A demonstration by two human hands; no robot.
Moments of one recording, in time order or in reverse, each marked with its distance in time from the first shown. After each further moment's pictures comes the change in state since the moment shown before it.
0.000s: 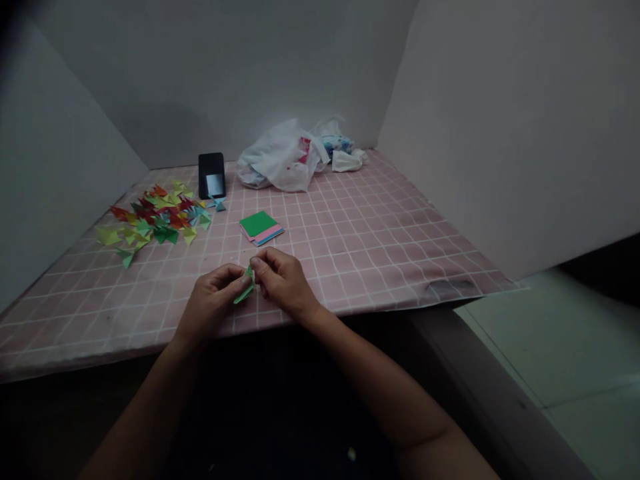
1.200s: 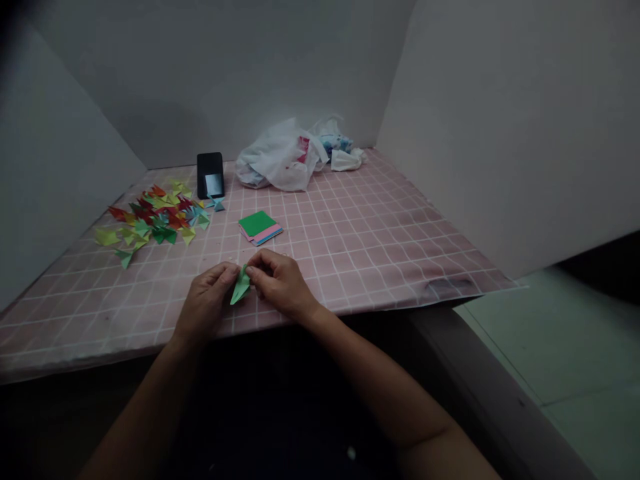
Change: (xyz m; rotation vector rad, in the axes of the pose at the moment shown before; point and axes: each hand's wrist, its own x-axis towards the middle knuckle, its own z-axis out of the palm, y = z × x) left_hand 0.001 -0.007 -0.001 -0.066 0.042 0.001; right_hand 0.002 0.007 0.000 -0.042 -0.039 -0.023
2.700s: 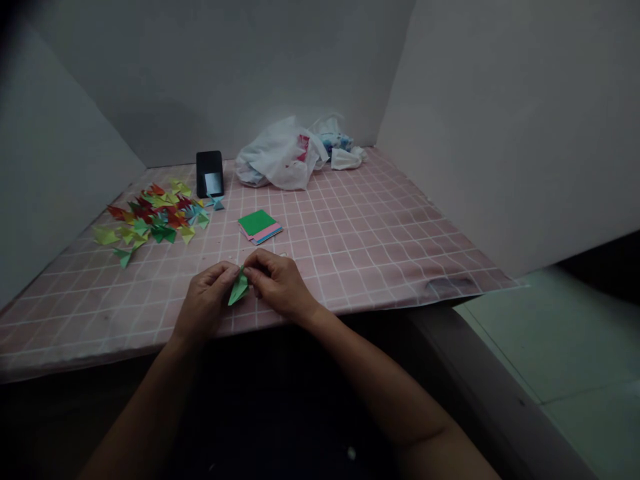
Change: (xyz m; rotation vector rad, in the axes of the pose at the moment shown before) left_hand -0.001 0.002 0.000 0.070 0.018 0.013; right_hand -0.001 -0.001 0.001 -0.043 -0.028 -0.061
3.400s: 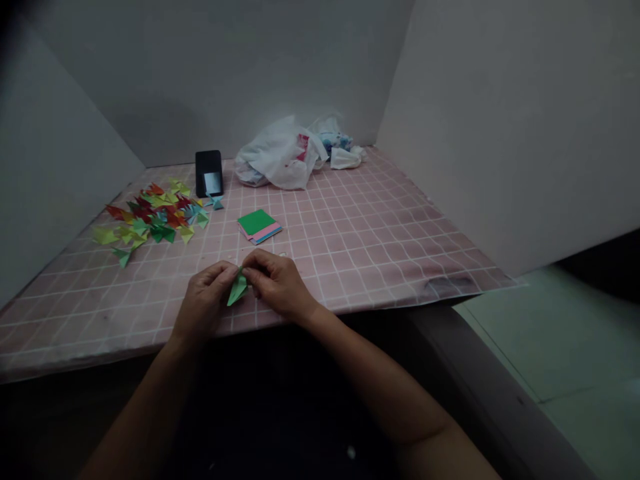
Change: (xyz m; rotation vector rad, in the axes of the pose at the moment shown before) left_hand 0.000 -0.001 0.000 -0.018 0.010 0.007; right_hand -0.001 -0.001 0.000 0.014 -0.011 0.012
